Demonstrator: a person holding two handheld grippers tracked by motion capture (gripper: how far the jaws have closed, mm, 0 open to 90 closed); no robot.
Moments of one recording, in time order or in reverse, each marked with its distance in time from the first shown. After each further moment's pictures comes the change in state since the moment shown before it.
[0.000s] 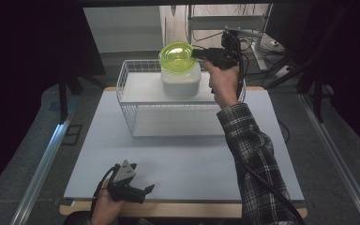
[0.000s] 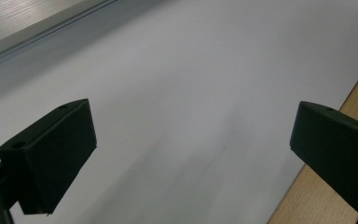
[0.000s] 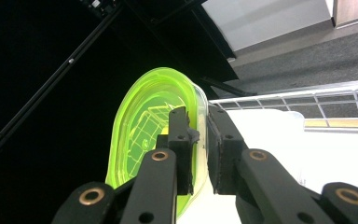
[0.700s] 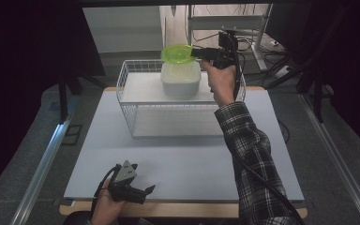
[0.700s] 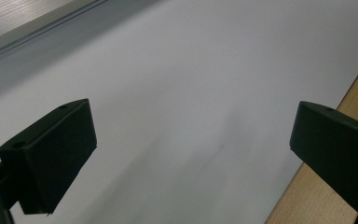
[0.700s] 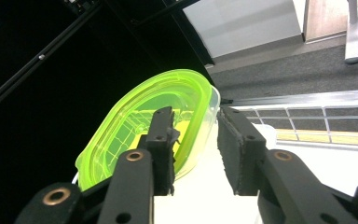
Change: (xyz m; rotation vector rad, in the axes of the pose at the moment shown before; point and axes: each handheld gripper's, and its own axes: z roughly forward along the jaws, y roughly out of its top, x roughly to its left) left arm -0.001 0.000 0.002 0.010 -0.008 0.008; right arm -0.006 0.002 0.012 -0.014 -0.087 -0.070
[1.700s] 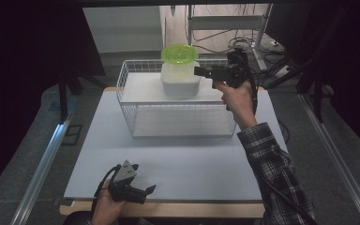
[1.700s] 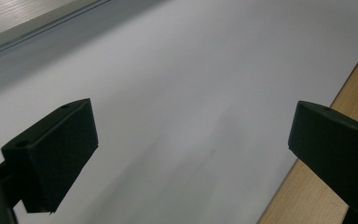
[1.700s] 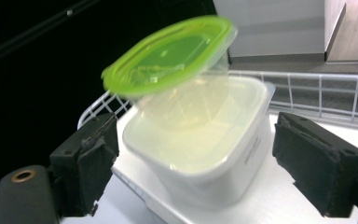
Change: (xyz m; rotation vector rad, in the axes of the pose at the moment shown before) left arm -0.001 0.001 -0.001 -0.026 -0.027 -0.027; right arm -0.012 -0.038 -0.044 0.042 0.093 -0.244
